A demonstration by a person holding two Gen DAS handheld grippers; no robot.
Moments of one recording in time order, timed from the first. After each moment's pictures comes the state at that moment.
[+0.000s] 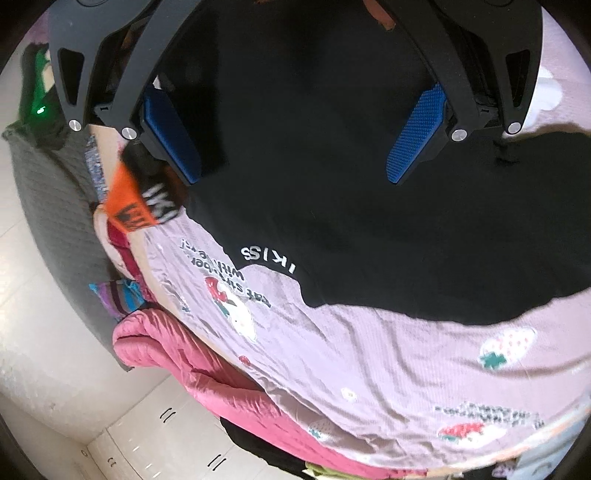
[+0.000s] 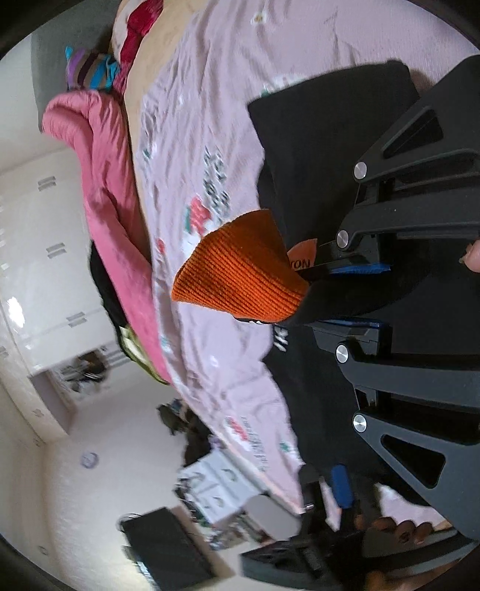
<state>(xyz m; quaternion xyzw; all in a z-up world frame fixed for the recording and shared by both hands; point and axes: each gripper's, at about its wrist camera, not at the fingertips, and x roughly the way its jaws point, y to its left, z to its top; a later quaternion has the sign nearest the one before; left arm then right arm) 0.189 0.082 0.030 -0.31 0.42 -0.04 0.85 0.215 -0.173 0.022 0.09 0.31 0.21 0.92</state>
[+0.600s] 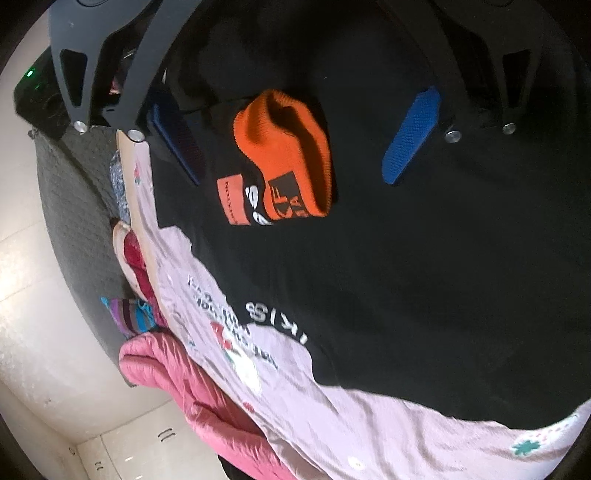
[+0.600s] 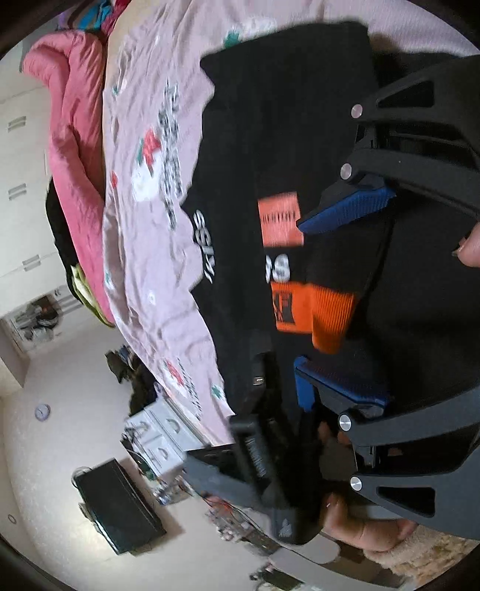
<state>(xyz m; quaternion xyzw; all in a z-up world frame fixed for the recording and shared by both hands) 0.203 0.052 -0.027 -0.35 0.46 -0.09 0.81 0.177 -0.172 0.020 0.09 0.36 0.30 0.88</state>
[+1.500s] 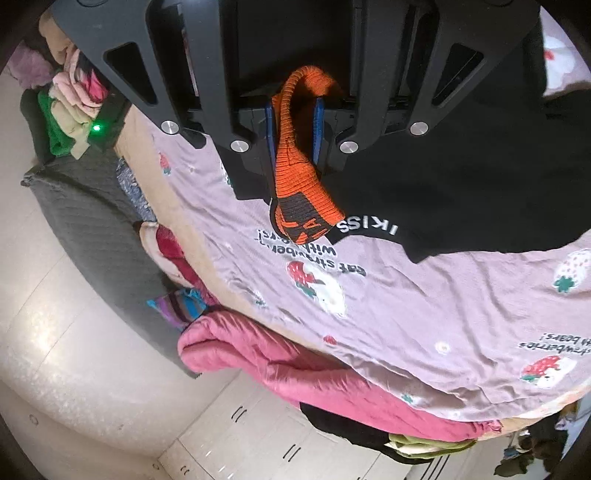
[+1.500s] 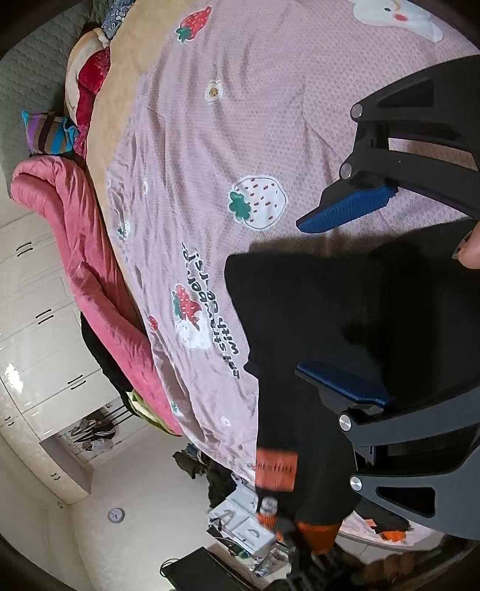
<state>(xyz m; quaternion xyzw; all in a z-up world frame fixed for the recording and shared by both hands) 0.189 0.036 0.090 -0.26 0.35 -0.14 0.89 0.203 -0.277 0.024 0.17 0.34 0.12 0.92</state>
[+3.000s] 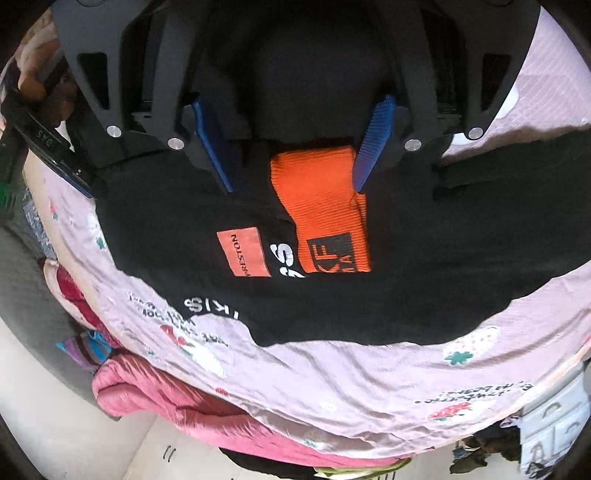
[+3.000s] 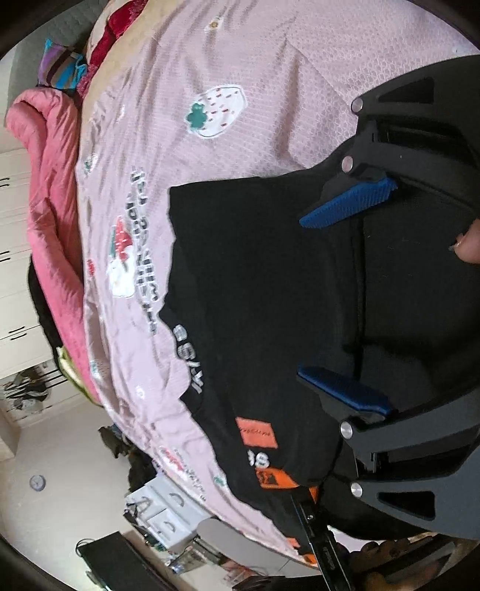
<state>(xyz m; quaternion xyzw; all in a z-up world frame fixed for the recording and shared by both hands) 0.155 0.080 0.001 -0.17 0.44 0.02 0.88 0.202 -0.193 -0.008 0.06 0.40 0.18 0.90</state>
